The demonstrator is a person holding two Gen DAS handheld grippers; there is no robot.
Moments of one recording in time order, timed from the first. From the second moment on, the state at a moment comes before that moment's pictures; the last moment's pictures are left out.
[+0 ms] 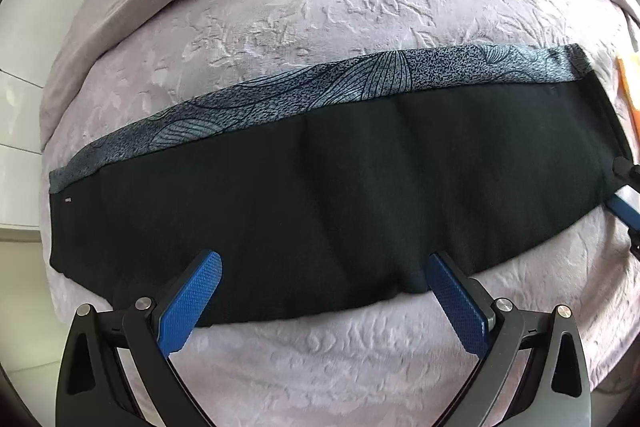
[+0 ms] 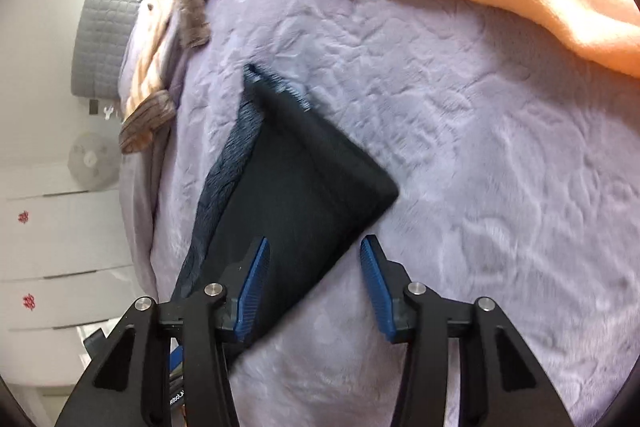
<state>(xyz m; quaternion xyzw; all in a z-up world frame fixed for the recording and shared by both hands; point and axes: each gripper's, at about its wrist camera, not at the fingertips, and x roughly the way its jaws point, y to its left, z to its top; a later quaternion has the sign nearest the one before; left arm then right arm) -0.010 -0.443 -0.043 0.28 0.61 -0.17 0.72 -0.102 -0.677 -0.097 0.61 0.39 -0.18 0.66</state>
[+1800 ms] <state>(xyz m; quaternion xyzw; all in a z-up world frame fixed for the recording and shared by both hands) -0.006 -0.483 -0.079 0.27 0.56 -0.23 0.75 -0.056 -0.671 -0.087 0.65 0.25 0.00 0.72</state>
